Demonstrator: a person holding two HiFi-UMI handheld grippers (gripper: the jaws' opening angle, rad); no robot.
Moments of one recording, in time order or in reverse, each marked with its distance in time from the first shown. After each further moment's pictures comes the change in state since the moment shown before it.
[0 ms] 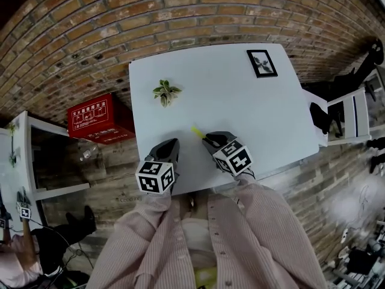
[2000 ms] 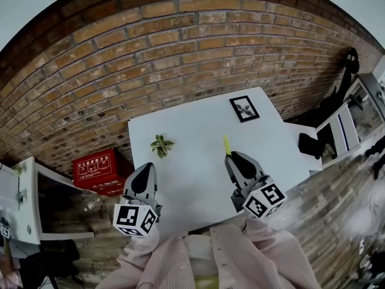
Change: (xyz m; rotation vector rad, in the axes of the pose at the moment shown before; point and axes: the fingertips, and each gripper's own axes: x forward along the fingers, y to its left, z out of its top) left arm -0.096 -0.024 0.177 0.247 -0.478 0.048; right arm -0.211 -0.035 0.134 0.170 -0.861 -0.245
